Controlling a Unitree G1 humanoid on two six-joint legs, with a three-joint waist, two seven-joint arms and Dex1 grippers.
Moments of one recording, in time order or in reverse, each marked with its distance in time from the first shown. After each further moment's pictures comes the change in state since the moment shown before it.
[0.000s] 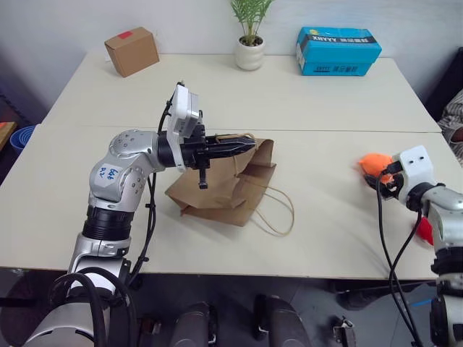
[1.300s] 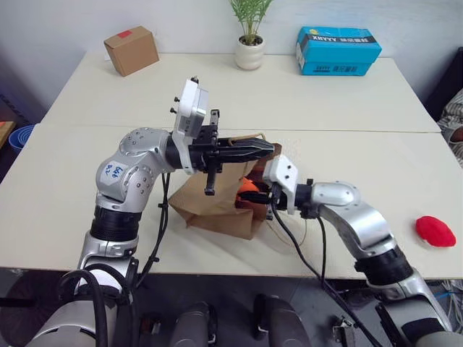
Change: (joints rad) left arm -0.011 -0.056 -0.012 -0.080 -0.091 0.078 -0.054; right arm -0.006 0.343 0.469 -0.709 0.238 0.221 0.252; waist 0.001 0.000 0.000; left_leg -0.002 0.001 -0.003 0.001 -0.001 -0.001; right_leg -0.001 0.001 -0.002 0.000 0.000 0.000
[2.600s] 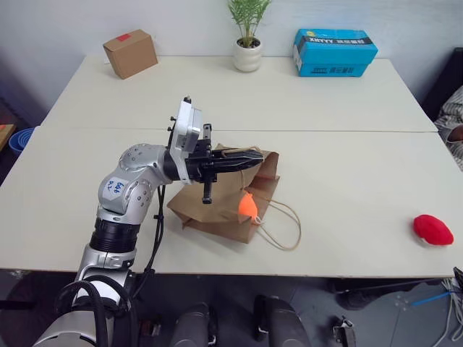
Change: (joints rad) left arm 0.091 0.006 -0.003 0.010 0.018 -0.089 0.029; right arm 1.202 -0.062 -1.271 -0.194 0.155 -0.284 -0.019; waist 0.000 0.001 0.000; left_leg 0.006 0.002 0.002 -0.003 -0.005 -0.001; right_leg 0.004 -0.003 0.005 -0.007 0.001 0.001
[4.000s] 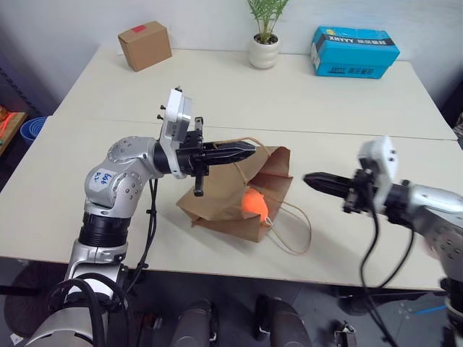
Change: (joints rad) left arm -0.035 0.063 0.033 0.008 -0.038 0.075 -0.003; right arm -0.800 -0.378 0.657 -0.099 0.230 0.636 0.001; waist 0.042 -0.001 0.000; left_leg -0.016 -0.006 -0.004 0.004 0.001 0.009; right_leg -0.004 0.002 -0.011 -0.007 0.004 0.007
